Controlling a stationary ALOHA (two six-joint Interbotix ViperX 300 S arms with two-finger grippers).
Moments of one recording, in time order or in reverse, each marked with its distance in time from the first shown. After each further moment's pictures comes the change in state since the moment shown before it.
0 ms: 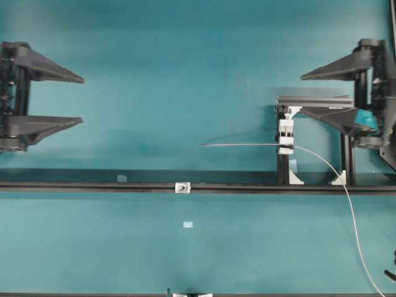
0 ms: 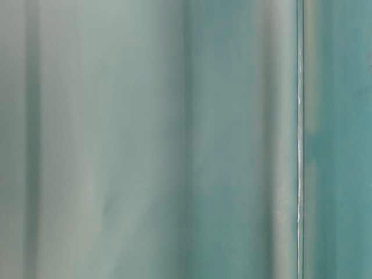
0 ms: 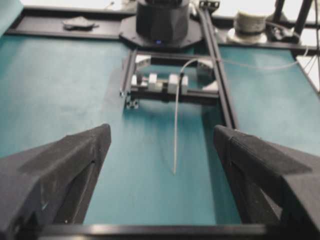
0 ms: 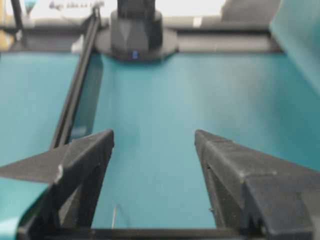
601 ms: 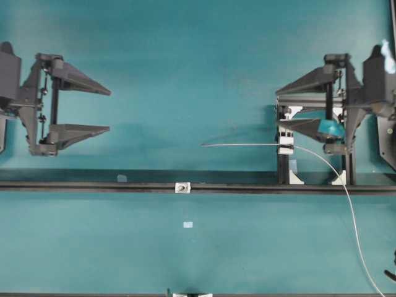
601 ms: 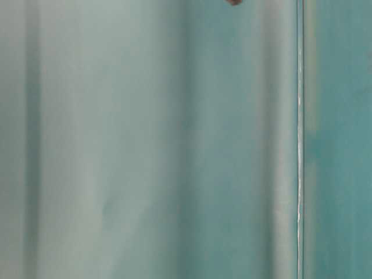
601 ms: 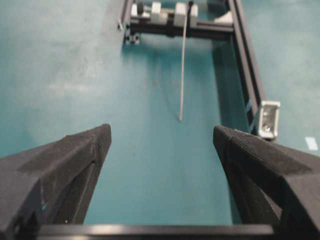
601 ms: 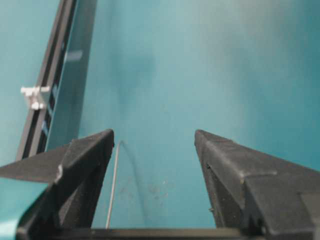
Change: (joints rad) left arm 0.000 0.258 -0.044 -0.002 -0.018 0.000; right arm 0.017 0.242 -0.037 0.002 -0.005 0.015
